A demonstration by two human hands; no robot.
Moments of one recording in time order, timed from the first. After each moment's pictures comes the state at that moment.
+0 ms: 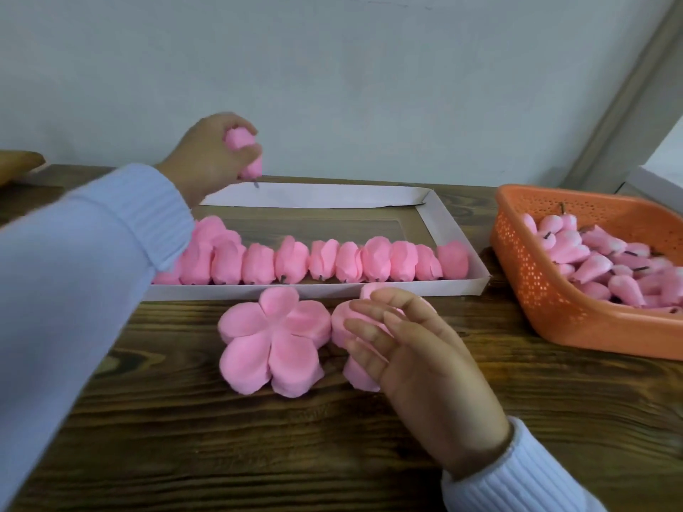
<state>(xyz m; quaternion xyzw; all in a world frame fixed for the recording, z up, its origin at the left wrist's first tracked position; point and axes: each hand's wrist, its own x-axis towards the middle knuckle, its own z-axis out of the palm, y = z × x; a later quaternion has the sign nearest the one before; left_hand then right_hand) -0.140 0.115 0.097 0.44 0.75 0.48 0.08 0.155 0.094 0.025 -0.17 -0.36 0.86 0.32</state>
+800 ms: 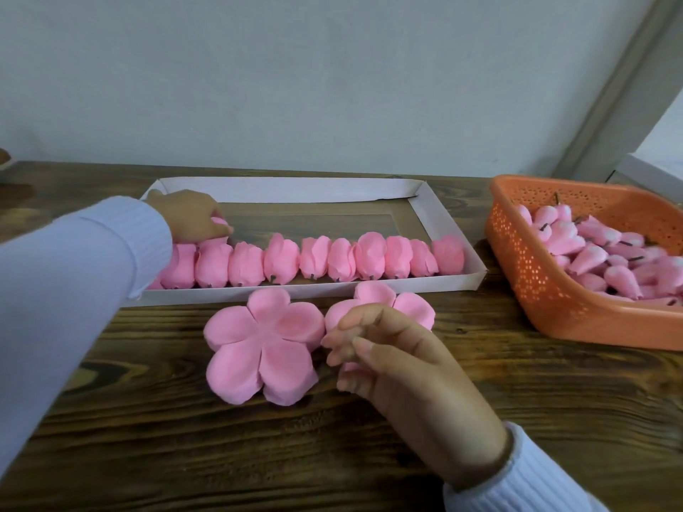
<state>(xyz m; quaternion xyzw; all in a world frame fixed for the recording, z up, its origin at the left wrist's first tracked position) -0.183 0.113 0.041 0.48 0.87 -0.07 0.03 0.154 0.093 0.019 -0.15 -0.49 0.82 0.25</state>
